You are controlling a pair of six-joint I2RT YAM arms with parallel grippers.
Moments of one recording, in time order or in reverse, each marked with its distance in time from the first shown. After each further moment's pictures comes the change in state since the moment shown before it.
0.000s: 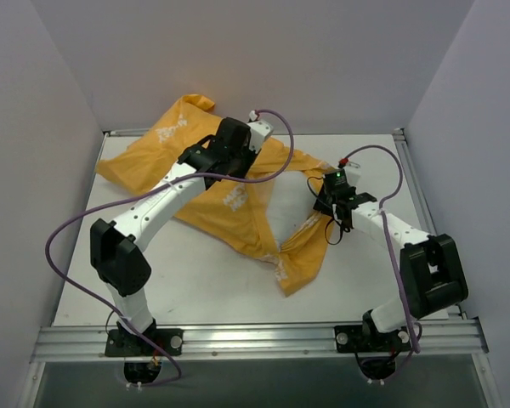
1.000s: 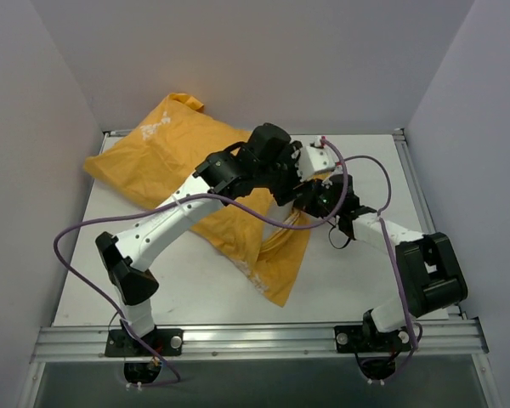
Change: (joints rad) left arm -0.260 0.010 0.278 -0.136 0.216 0.309; right arm -0.037 0.013 -0.169 0.479 -0.597 0.127
